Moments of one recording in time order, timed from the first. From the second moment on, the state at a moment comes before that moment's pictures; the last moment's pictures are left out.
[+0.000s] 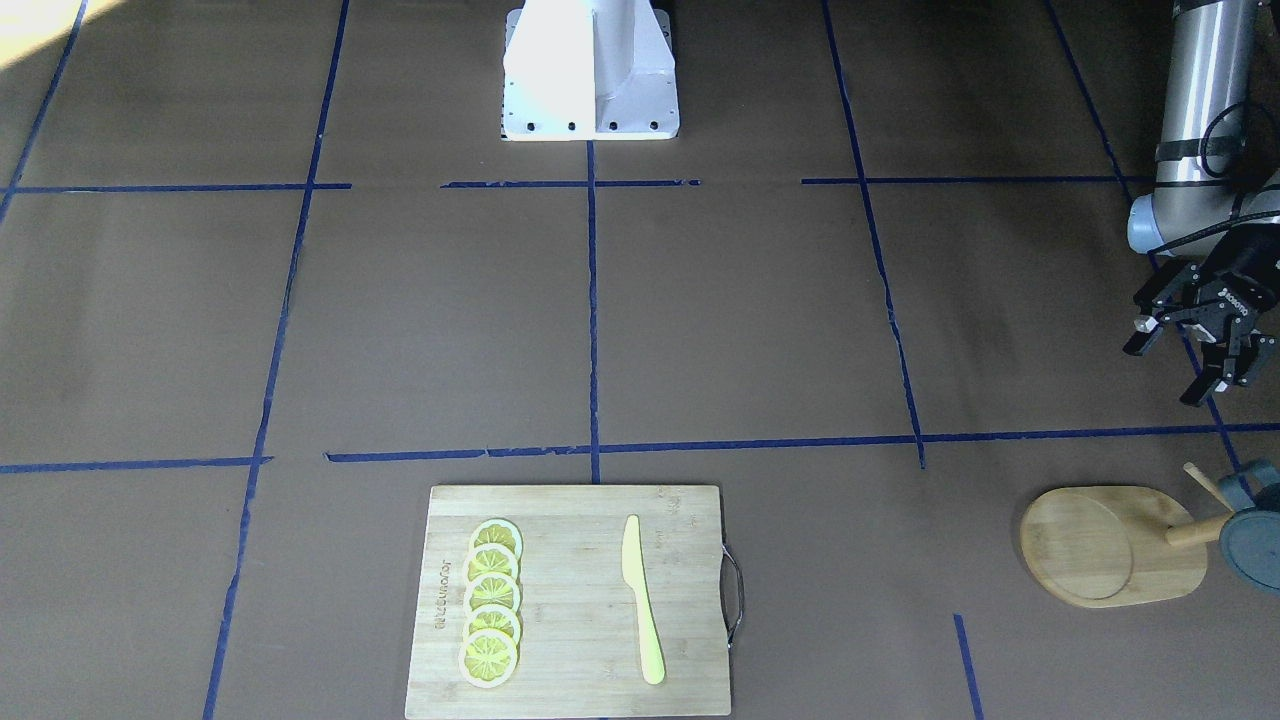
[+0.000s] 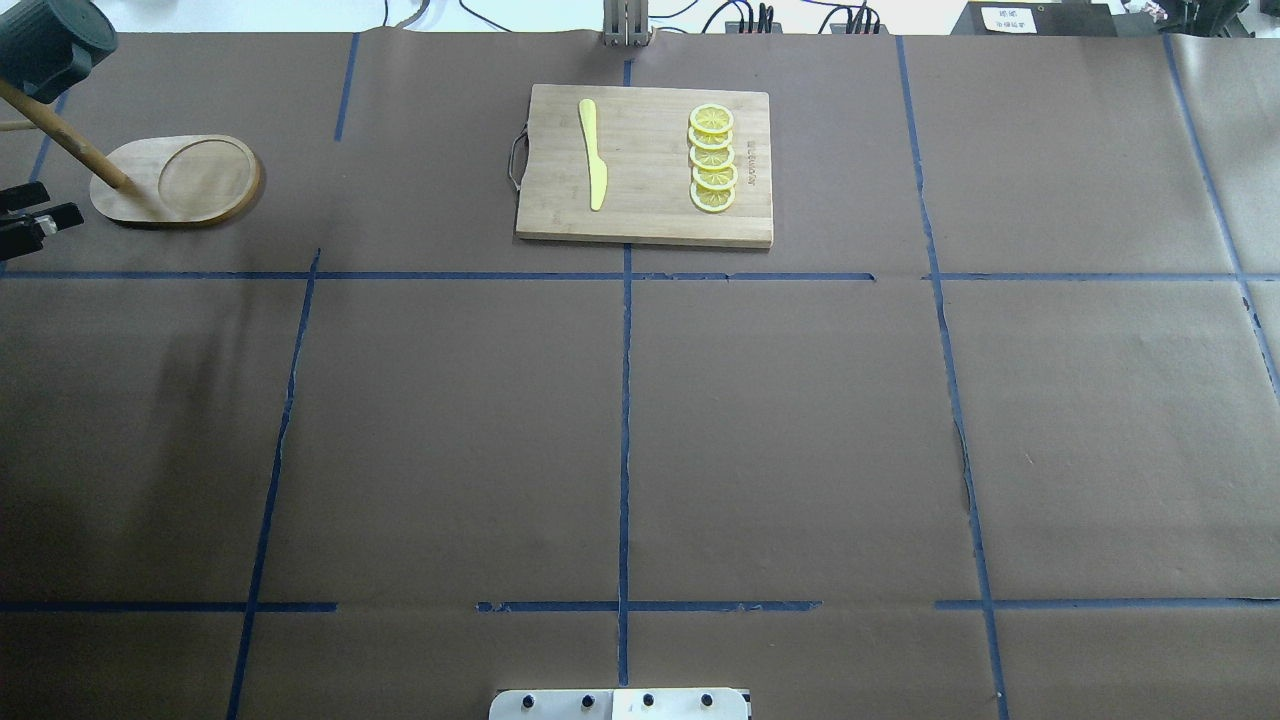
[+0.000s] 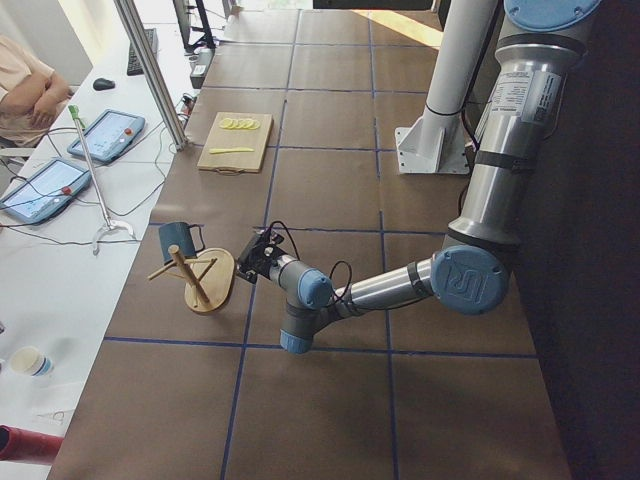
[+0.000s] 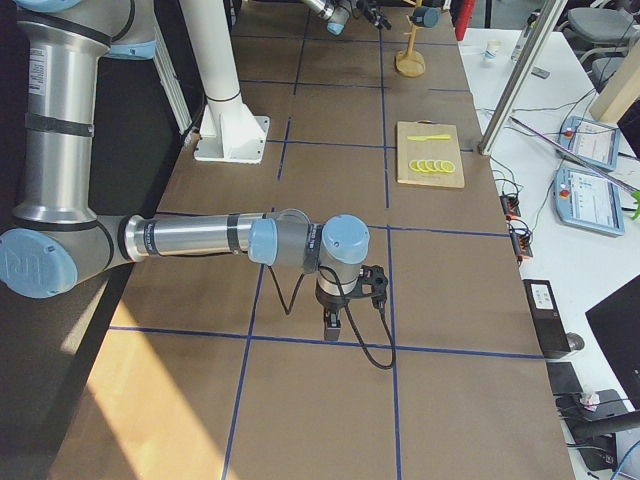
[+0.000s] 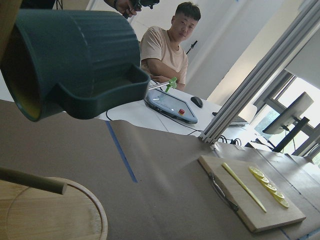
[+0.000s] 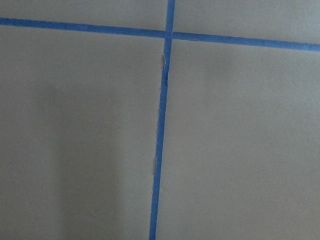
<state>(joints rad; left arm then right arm) -1.11 -1.75 -0.94 -3.72 -1.91 -0.88 1.55 -1.72 1.81 -1.75 2.30 -0.10</state>
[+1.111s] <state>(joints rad) -1.36 -1.71 -0.94 -3.27 -2.04 -0.01 1.55 -1.72 1.81 -1.75 2.30 -0.11</state>
